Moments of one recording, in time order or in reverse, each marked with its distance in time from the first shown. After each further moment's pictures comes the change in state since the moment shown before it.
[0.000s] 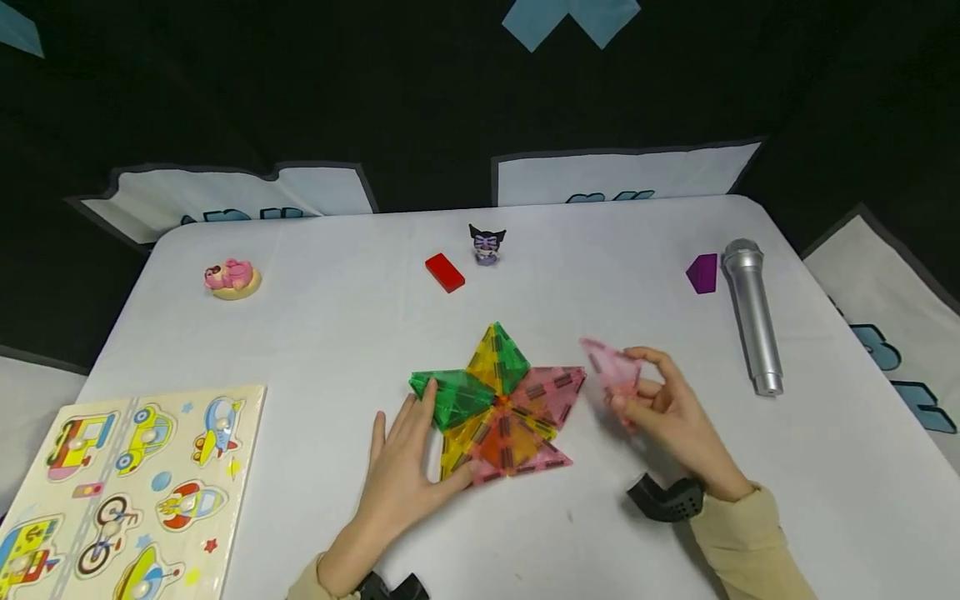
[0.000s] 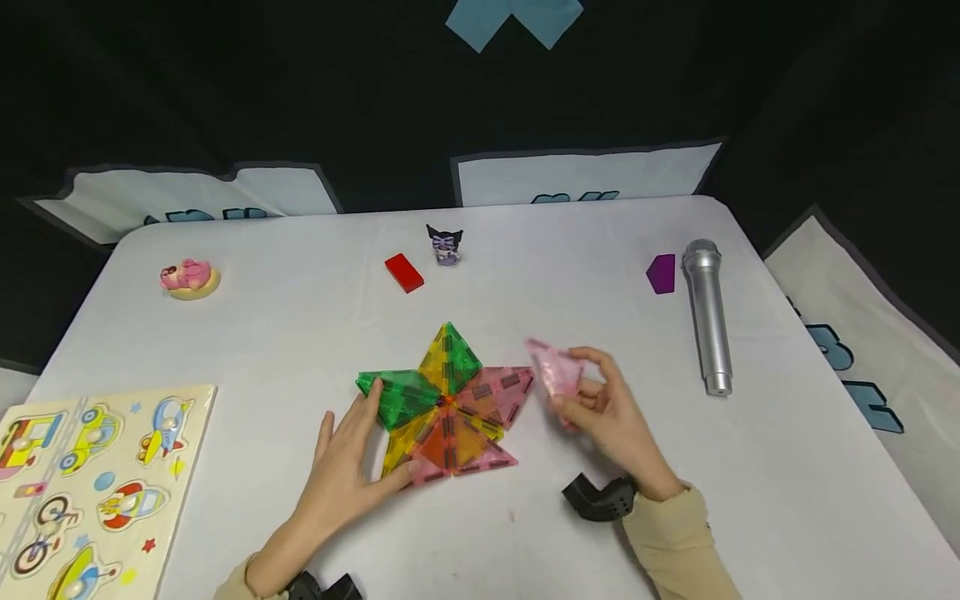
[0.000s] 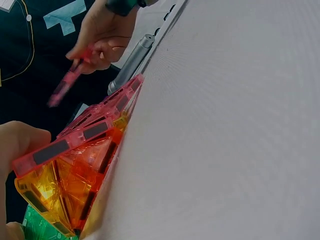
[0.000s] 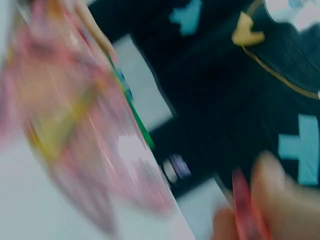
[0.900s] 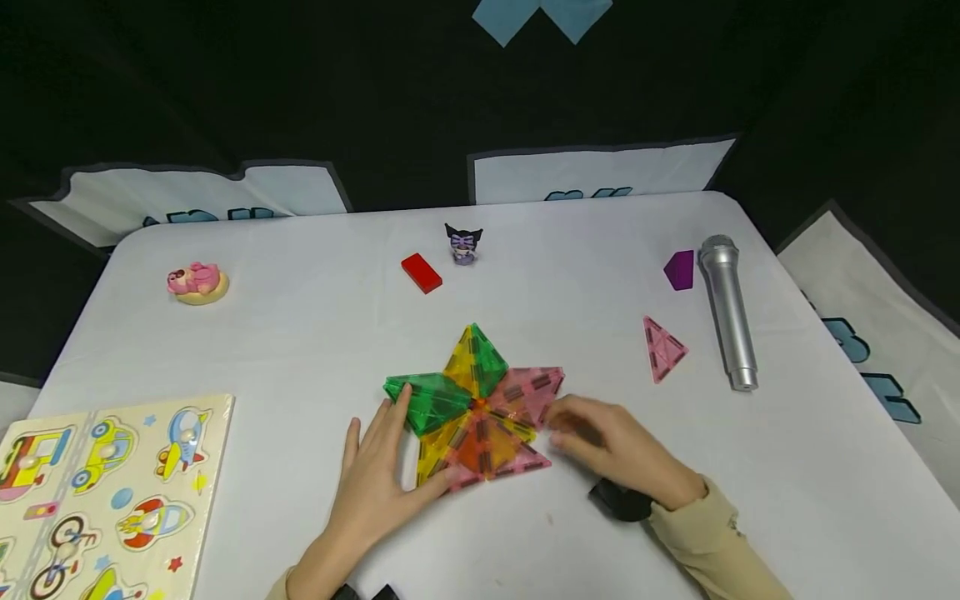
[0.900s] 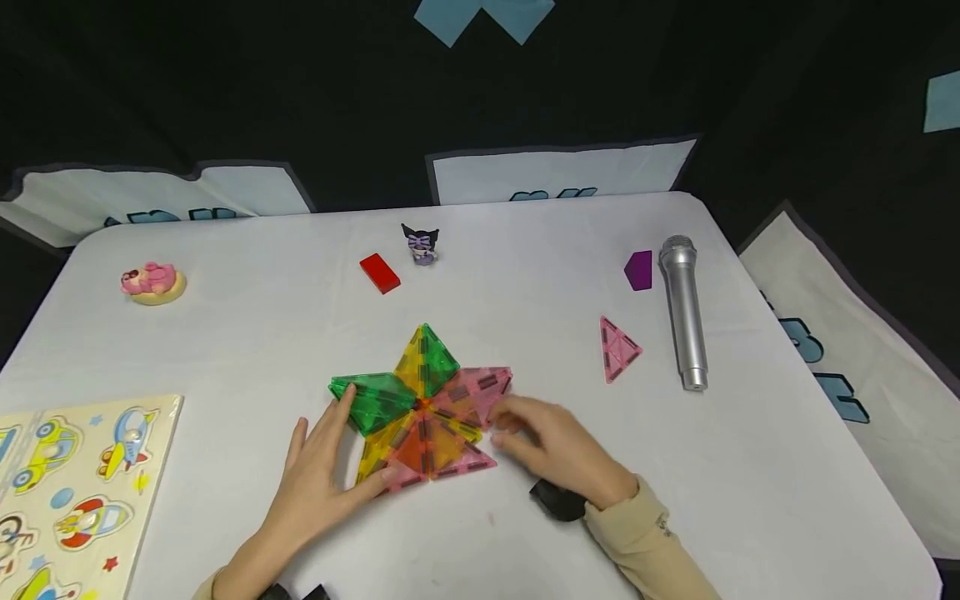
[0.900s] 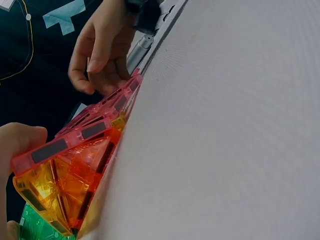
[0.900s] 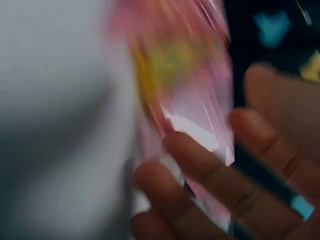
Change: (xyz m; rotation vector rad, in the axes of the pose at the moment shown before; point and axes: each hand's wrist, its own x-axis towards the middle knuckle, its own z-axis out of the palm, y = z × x) left_hand -0.001 -0.002 0.000 0.011 -0.009 -0.020; right_hand -0.003 0.010 0.019 -0.597 -0.276 -0.134
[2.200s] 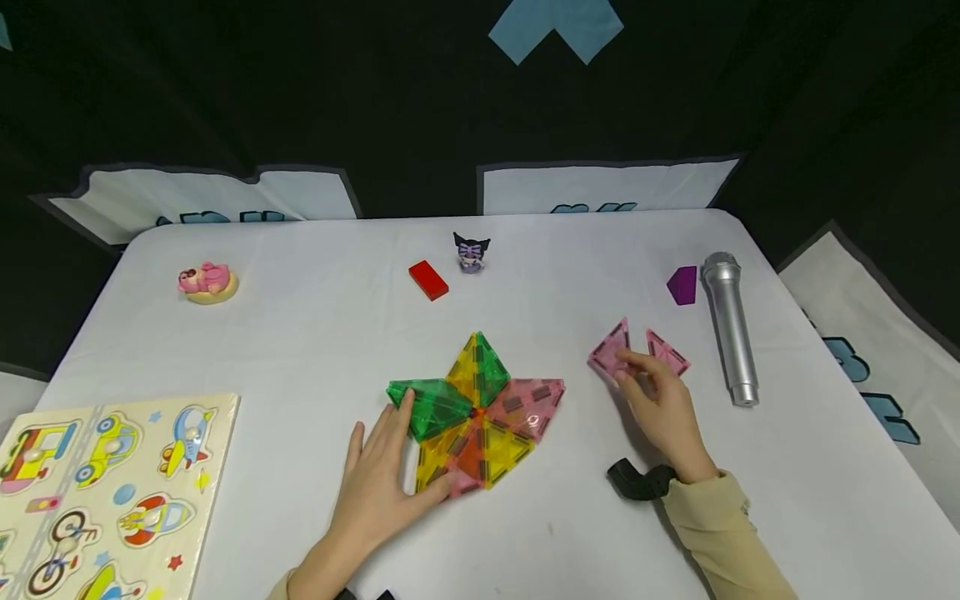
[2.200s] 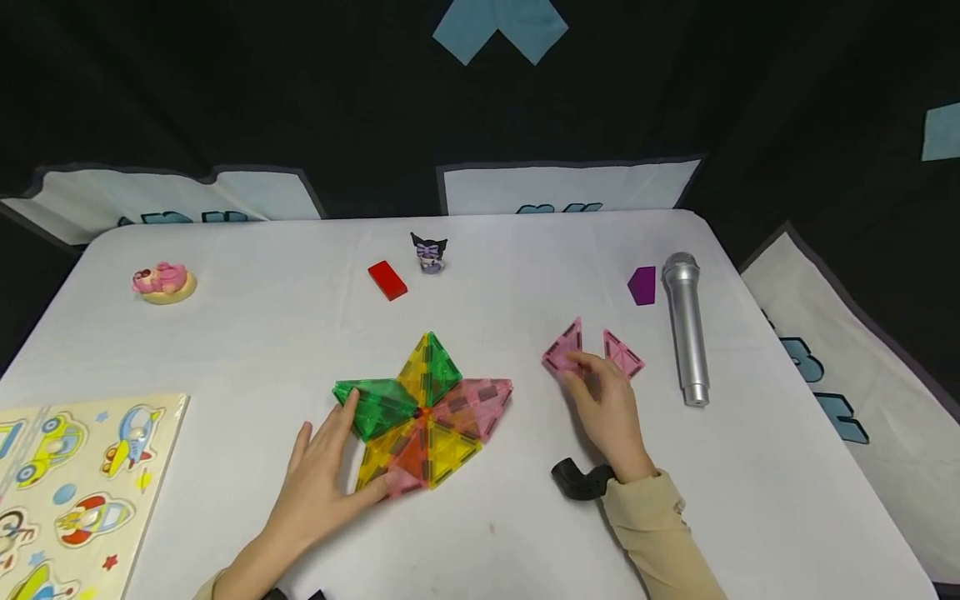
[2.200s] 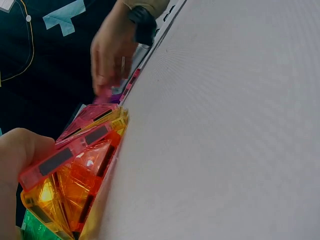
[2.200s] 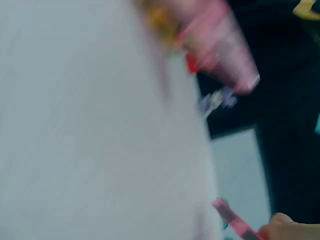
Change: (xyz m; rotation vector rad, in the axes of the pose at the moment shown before) left_hand -0.001 -0.001 0.002 0.020 0.016 0.010; right_hand 0.003 0.029 -0.029 -0.122 0.520 0.266
